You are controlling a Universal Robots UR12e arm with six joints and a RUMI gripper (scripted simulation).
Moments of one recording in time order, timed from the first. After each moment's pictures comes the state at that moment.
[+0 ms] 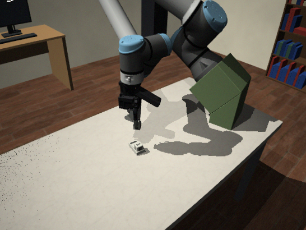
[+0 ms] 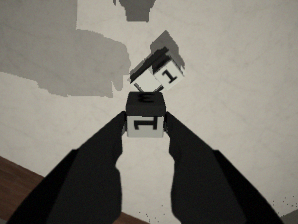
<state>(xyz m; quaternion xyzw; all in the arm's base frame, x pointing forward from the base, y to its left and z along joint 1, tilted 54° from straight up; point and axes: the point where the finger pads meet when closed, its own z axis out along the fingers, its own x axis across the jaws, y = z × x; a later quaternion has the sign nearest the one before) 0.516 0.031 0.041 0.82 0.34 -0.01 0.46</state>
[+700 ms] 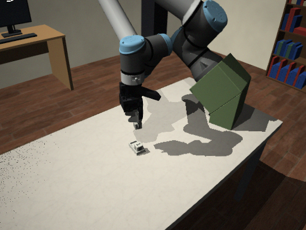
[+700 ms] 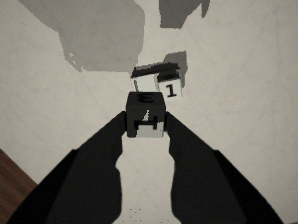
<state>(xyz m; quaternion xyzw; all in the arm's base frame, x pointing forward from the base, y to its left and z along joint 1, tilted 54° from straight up) 0.513 0.030 0.041 0.70 0.55 -0.13 0.44</state>
